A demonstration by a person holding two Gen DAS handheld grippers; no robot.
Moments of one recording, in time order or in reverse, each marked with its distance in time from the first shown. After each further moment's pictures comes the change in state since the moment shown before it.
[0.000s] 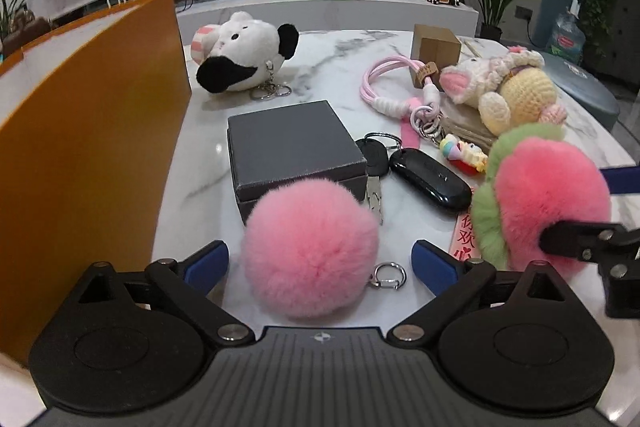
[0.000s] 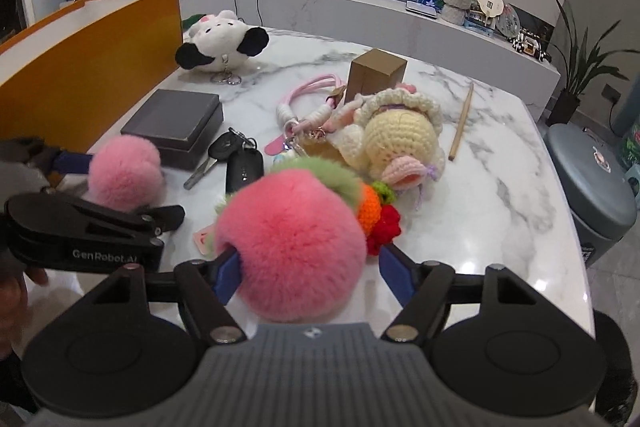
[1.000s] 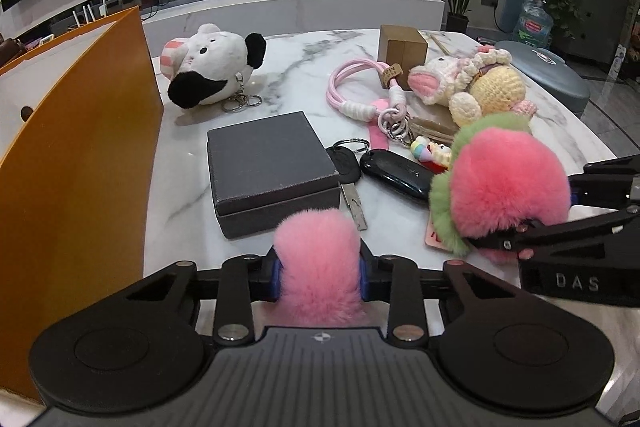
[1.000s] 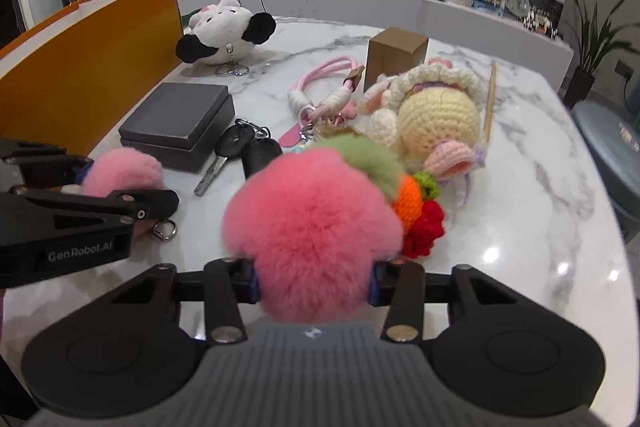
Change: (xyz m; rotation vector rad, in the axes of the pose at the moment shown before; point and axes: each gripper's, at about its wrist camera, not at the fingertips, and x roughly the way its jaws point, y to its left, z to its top) left arm -0.007 0.001 0.007 0.081 0.016 -0.087; right arm 0.027 0.004 0.000 0.065 0.030 0.059
